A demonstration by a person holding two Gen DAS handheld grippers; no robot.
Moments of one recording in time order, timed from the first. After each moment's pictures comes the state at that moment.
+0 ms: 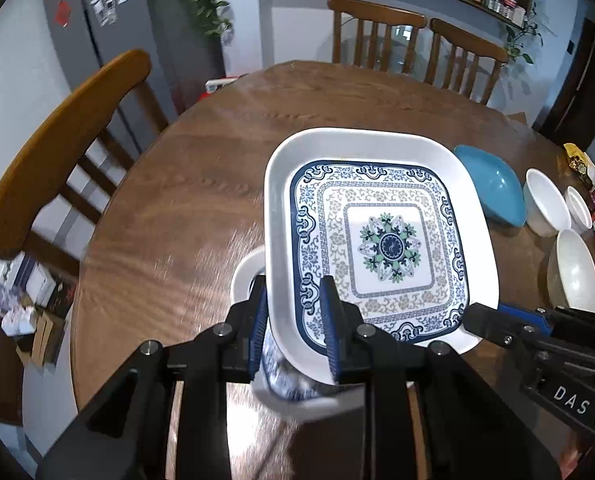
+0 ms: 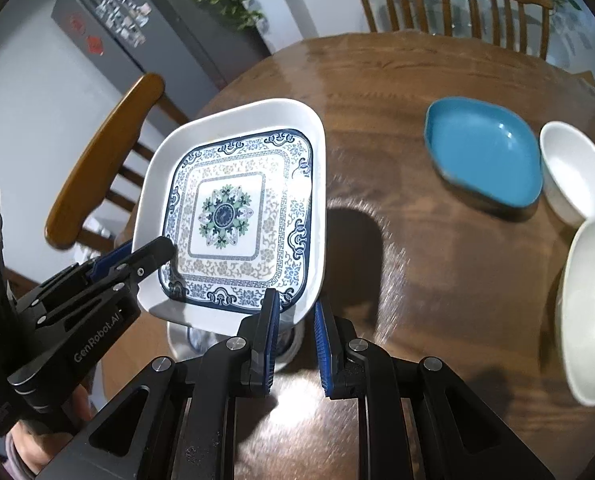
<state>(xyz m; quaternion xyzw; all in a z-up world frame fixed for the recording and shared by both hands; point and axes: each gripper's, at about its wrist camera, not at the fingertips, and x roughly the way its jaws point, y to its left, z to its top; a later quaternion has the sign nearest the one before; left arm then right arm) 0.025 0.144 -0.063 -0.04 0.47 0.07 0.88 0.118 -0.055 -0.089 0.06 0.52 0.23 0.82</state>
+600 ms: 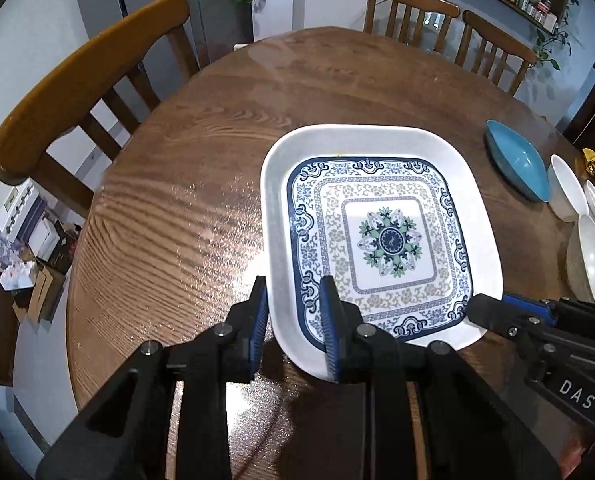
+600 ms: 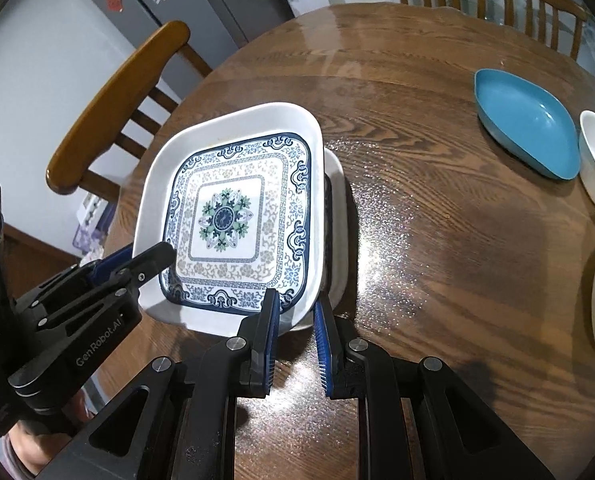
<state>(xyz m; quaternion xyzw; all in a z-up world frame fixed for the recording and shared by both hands) -0.004 0.168 -0.095 -0.07 0.50 0.10 0.86 0.100 -0.024 -0.113 0.02 0.55 0.26 0.79</state>
